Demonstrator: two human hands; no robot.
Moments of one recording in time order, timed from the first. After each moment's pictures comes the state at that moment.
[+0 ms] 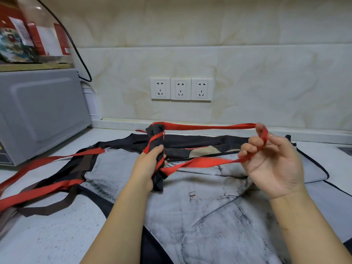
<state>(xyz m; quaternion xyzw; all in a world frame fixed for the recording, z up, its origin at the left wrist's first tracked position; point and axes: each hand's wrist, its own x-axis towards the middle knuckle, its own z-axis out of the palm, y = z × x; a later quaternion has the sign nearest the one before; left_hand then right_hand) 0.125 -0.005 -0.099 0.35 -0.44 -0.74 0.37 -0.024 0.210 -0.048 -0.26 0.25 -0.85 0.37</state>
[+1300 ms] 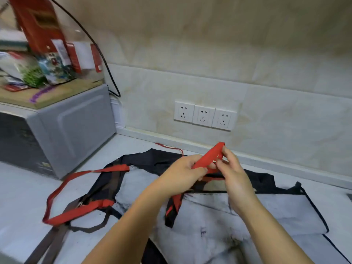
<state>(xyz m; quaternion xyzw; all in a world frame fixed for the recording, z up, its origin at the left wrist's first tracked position) 0.144 0.011 0.064 0.20 -0.79 -0.56 0.18 0.024 0.107 0.049 -0.30 0.65 -0.65 0.26</state>
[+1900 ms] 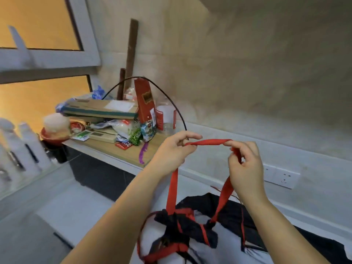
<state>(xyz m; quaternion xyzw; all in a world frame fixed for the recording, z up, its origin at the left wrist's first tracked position) 0.348 -0.138 0.296 0.26 -0.74 -0.51 0.37 0.196 -0.034 0.272 -0.46 0.63 -0.63 0.01</state>
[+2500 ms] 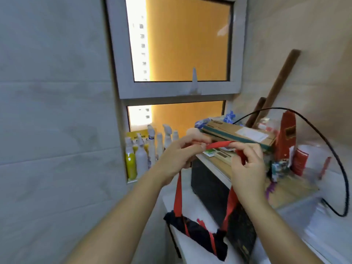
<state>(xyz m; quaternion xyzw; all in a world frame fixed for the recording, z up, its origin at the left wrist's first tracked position) 0.608 -0.136 0.350 0.45 -0.63 -0.36 0.51 0.440 -0.175 0.312 -0.63 0.39 -0.64 0.21</state>
